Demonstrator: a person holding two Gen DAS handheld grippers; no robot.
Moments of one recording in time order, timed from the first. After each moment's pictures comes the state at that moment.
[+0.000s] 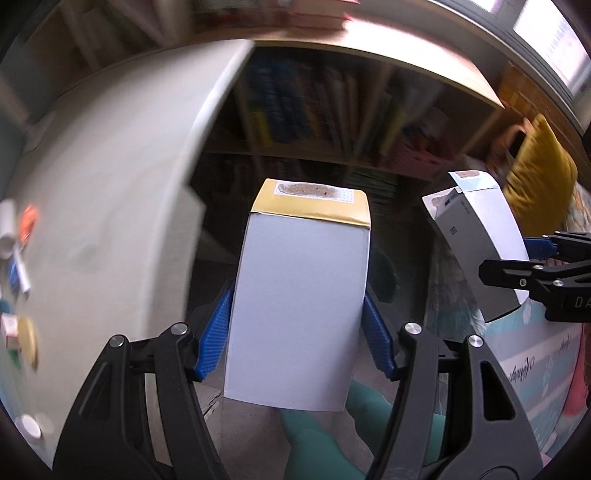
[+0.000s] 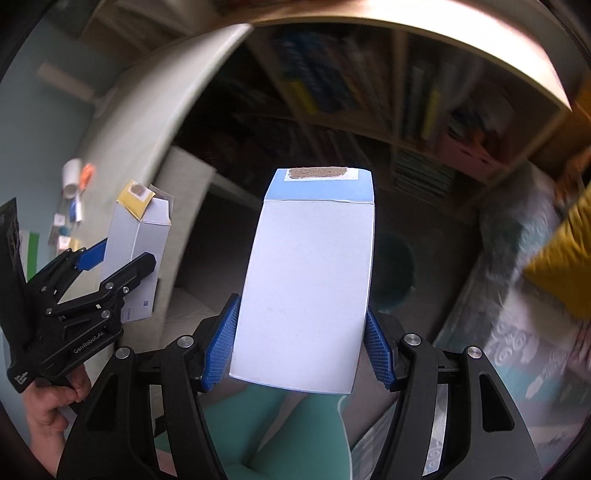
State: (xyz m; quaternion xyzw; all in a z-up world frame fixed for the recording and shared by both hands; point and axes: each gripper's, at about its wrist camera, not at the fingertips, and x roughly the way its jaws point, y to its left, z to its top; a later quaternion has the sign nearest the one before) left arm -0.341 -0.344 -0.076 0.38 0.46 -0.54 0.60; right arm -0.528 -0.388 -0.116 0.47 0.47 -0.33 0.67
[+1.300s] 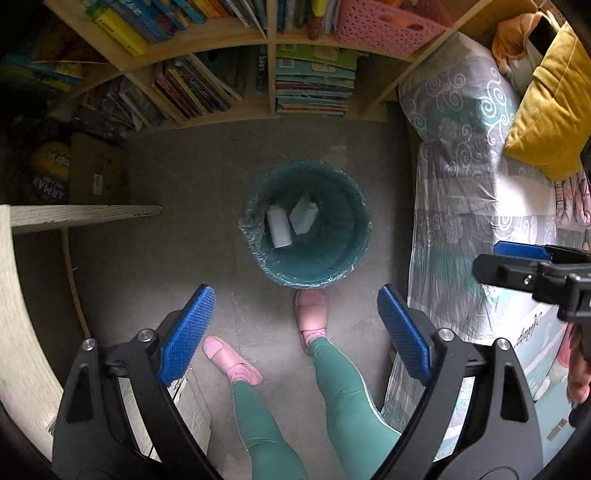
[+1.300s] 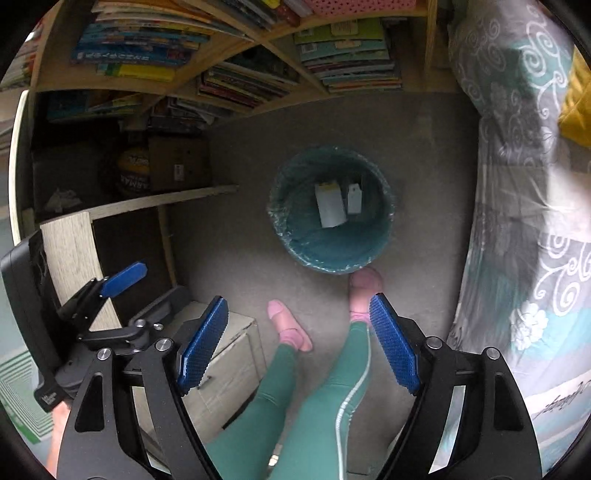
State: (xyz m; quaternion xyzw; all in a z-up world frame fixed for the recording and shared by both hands) left arm -0.449 -0.444 -0.294 0.49 0.55 -0.51 0.45; right arm -0.651 -0.440 -0.344 0.66 0.43 -0.32 0.53
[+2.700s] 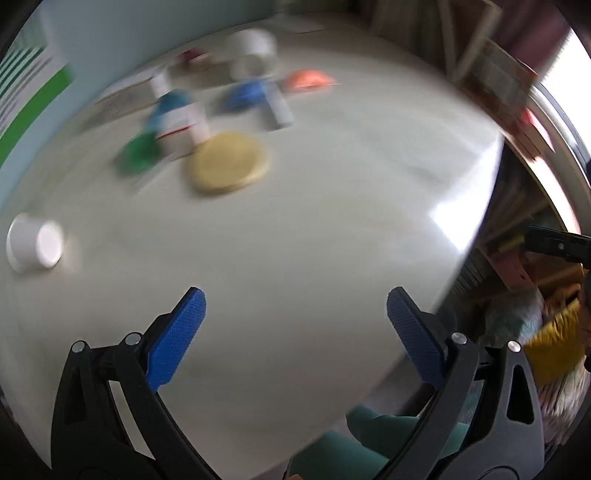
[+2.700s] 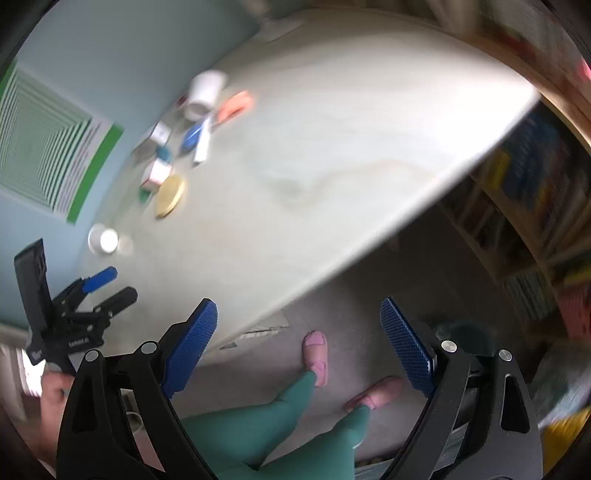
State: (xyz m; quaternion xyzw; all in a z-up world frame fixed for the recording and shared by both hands) left arm -0.108 -0.099 -0.048 0.17 0.55 -0.30 0.77; right arm -0.234 -0.321 -0.078 0.31 0.51 -0.07 0.80
